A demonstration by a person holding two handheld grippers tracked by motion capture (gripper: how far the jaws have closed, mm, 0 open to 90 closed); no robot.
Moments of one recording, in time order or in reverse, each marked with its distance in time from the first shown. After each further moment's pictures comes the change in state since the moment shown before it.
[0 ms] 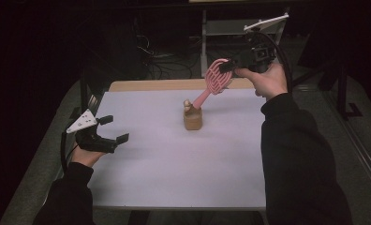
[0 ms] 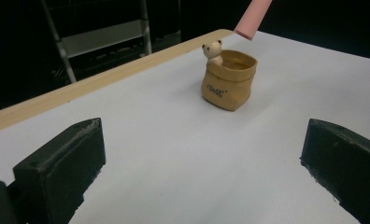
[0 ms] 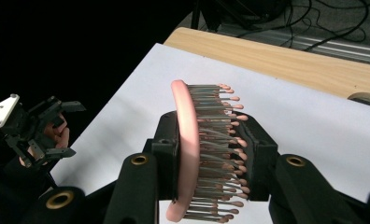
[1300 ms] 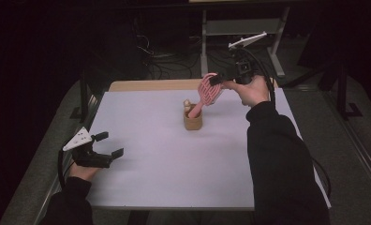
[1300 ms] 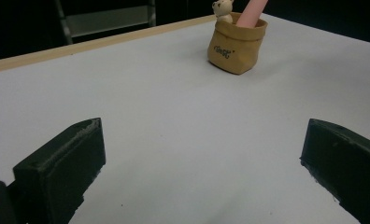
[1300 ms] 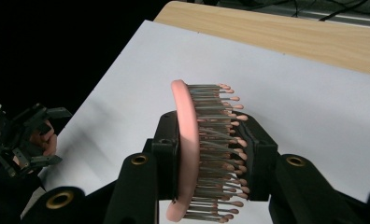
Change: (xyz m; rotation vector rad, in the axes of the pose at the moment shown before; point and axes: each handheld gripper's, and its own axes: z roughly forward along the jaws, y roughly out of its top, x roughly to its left) left arm 0.000 -0.055 -0.012 0.015 0.014 -0.073; right arm -0.014 -0.015 0.057 0.072 -0.005 0.033
